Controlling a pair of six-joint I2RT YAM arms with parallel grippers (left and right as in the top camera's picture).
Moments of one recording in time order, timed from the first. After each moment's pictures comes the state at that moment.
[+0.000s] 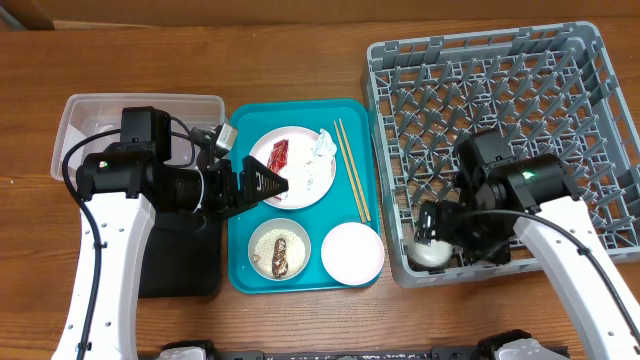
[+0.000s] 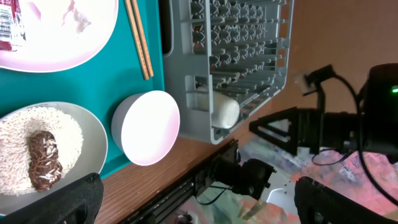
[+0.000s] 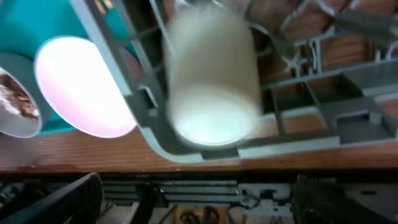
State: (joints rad) left arm 0.05 1.37 1.24 -1.24 0.93 -0.13; right arm 0.28 1.33 1.19 -1.44 -0.23 0.47
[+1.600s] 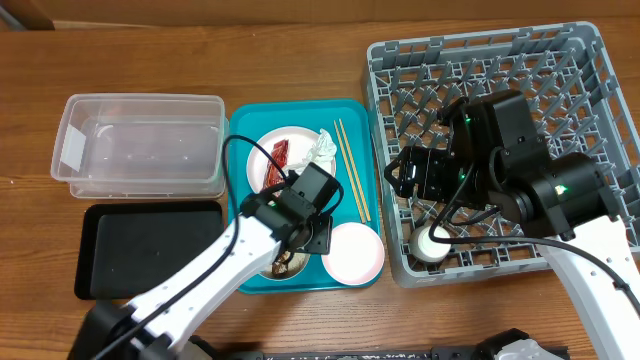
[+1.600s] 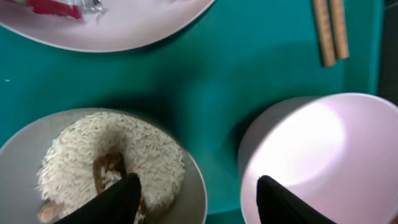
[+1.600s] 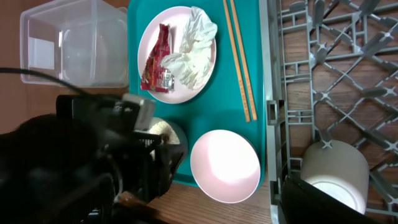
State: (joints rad) left arm -0.67 1.50 0.96 -0.80 -0.01 -0.58; right arm 0.37 1.29 1.45 -1.19 -0.31 0.51
